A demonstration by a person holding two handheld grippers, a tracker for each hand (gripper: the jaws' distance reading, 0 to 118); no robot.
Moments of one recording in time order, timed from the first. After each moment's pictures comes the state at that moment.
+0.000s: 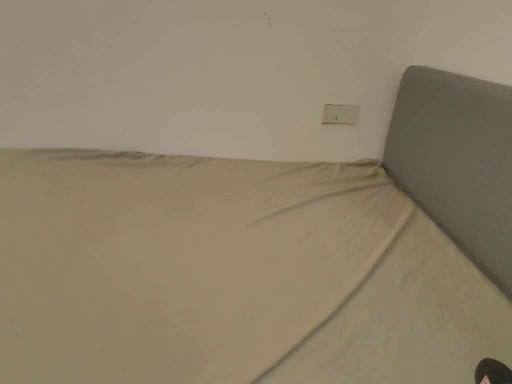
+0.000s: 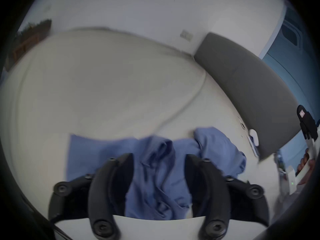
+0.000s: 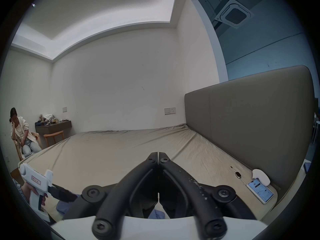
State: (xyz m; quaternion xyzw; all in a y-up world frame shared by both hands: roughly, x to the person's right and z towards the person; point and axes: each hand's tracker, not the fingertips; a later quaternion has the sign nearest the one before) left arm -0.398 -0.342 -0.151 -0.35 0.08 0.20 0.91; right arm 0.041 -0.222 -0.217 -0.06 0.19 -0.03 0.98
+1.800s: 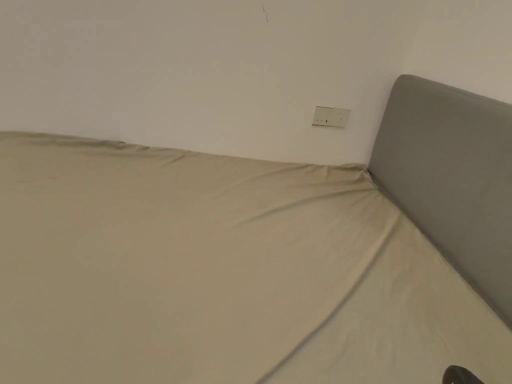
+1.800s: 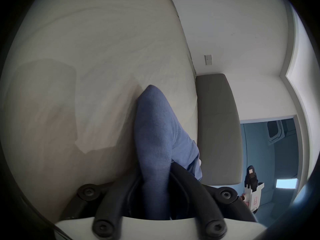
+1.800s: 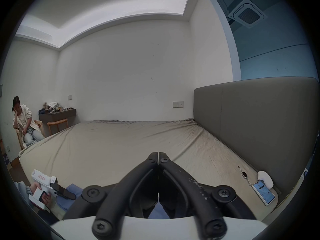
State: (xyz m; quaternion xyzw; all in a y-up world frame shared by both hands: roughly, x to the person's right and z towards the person) left arm -0.515 -0.453 -0.107 -0.33 -0.04 0.60 0.73; right arm -0.014 -0.214 -0.217 -0.09 0.22 0.02 0.97
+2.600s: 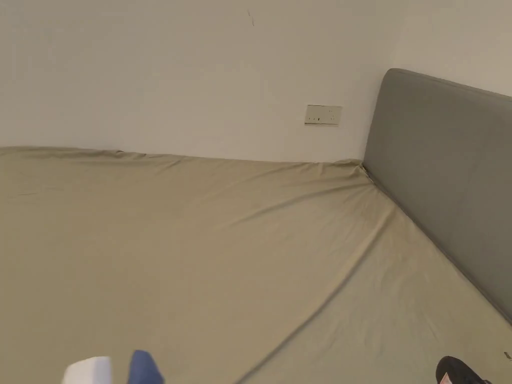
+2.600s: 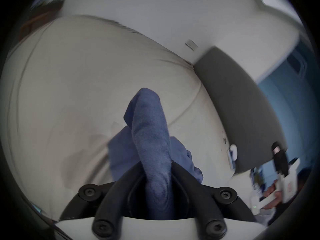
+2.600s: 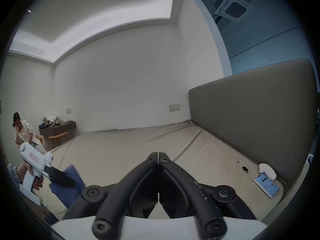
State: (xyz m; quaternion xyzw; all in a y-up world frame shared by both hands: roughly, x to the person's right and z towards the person) left arm -0.406 -0.294 -0.192 -0.39 0.02 0.27 0.88; right arm 0.033 -0.224 -0.215 -0.08 0.21 -0.04 0.97
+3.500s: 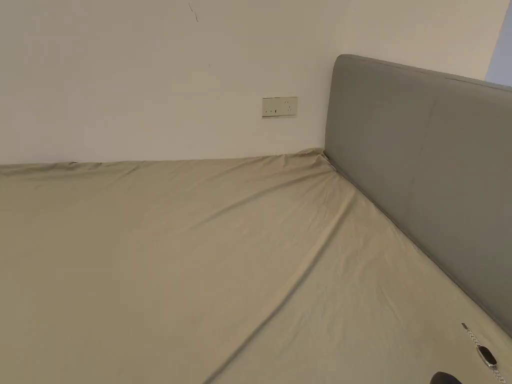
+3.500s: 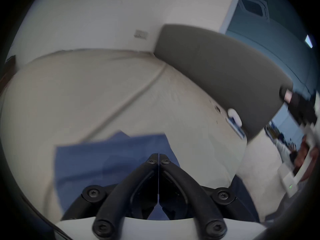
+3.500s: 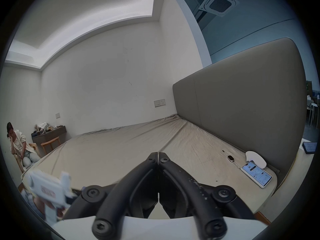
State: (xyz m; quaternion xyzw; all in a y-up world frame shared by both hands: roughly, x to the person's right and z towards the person) left arm -0.245 -0.375 -0.233 -0.39 -0.11 0.11 0.91; right arm 0.082 -0.249 -0.219 -0.10 0.16 -0.07 0.98
